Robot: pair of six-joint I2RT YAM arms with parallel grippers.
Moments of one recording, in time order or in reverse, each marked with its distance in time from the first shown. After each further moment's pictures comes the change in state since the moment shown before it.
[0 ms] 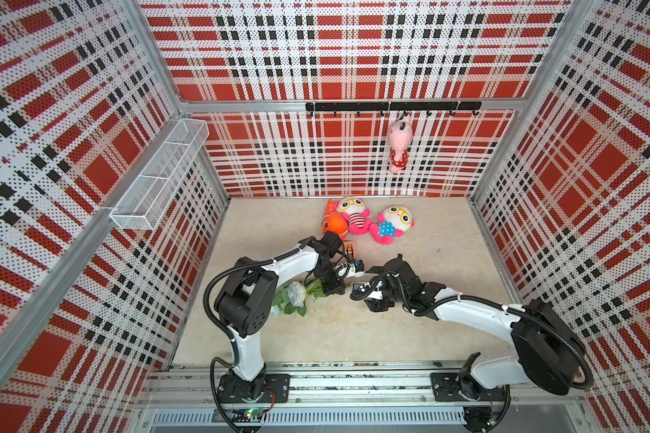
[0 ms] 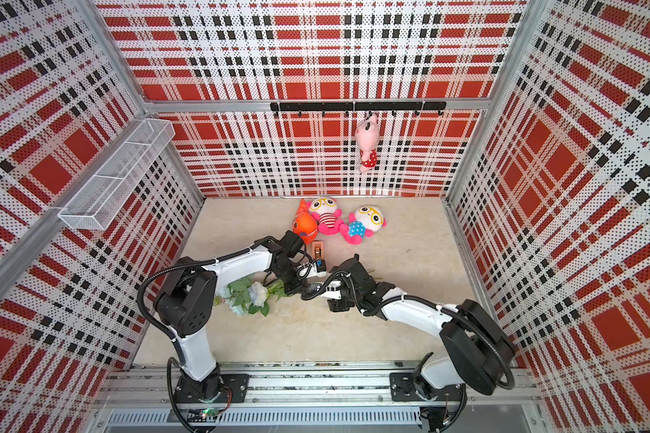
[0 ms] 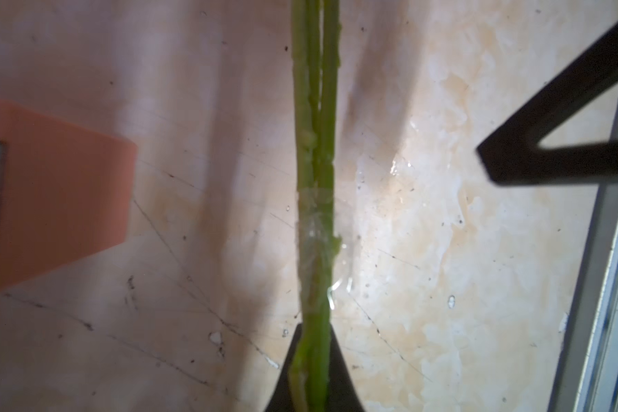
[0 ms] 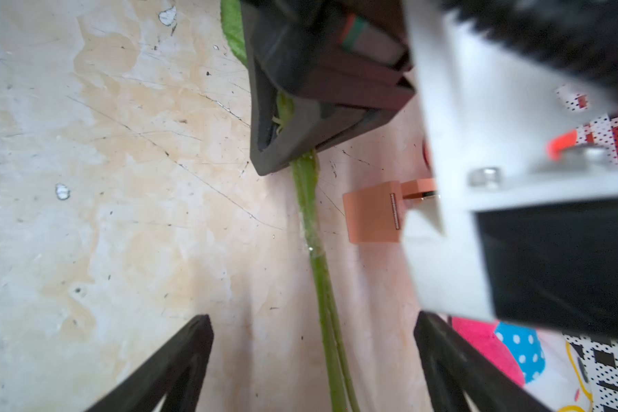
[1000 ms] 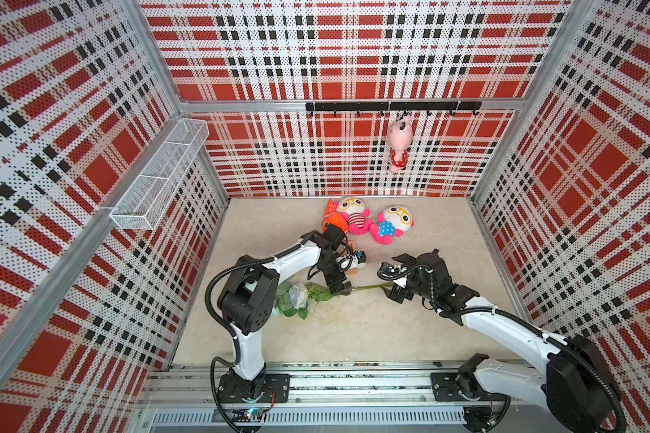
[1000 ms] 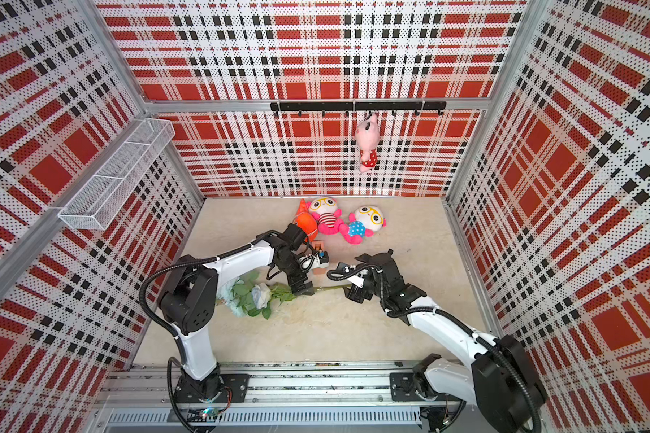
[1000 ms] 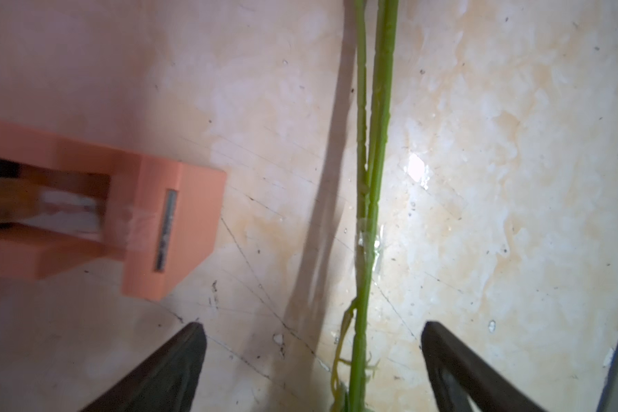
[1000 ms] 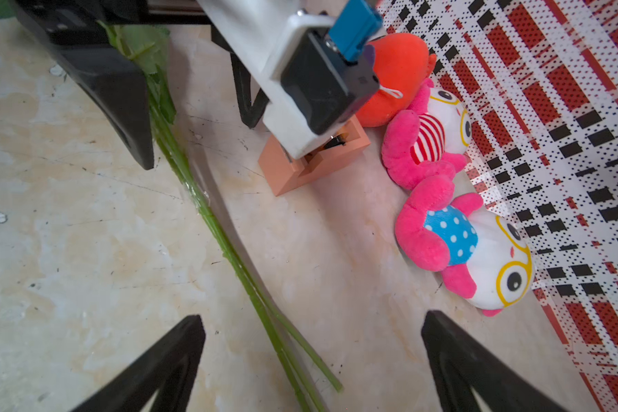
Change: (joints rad) left arm 0.007 0.001 0.106 -0.005 -0.072 -0.023; right arm -0.222 -0.222 -0.095 0.037 -0.068 0.200
